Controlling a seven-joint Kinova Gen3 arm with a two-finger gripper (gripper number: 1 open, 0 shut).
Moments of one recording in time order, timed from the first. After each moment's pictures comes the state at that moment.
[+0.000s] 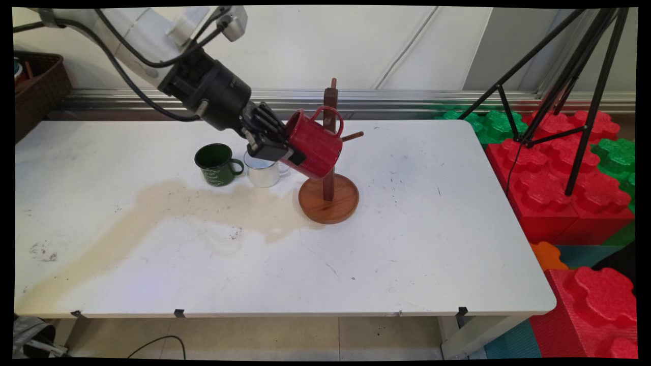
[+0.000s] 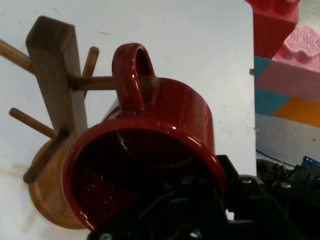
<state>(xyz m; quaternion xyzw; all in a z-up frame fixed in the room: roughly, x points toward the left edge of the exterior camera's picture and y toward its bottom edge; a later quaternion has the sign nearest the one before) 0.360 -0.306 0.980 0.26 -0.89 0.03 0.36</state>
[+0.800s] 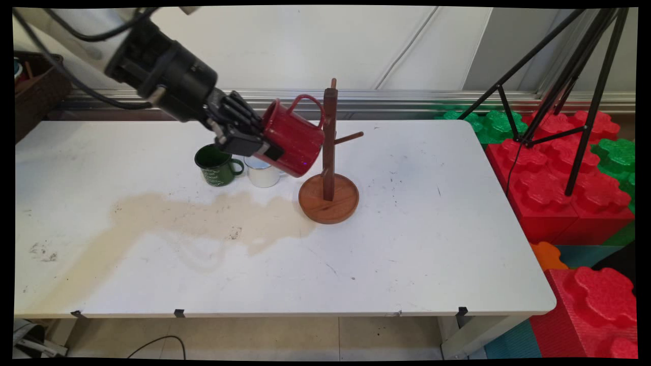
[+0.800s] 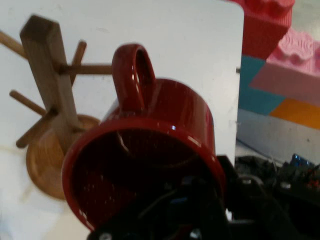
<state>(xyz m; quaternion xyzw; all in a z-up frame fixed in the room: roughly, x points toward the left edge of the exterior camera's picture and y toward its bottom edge) 0.370 -0.259 1.021 0.28 -0.89 0.04 0.36</state>
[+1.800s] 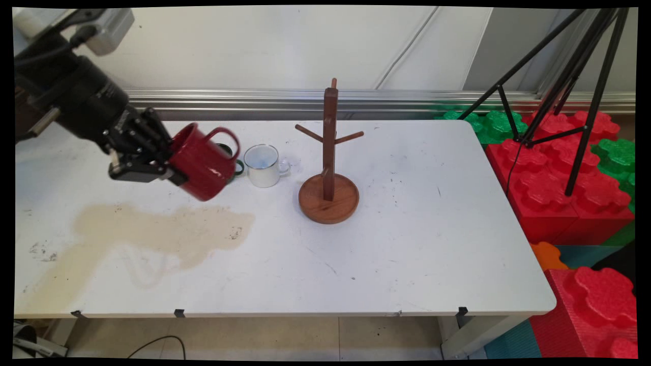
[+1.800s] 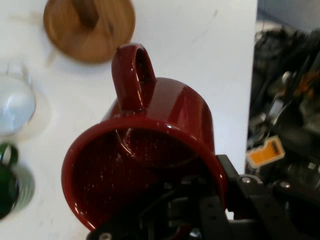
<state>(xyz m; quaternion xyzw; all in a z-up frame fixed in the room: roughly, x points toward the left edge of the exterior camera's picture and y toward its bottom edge) 0.423 -0.205 1.039 0.26 -0.94 0.05 0.20</state>
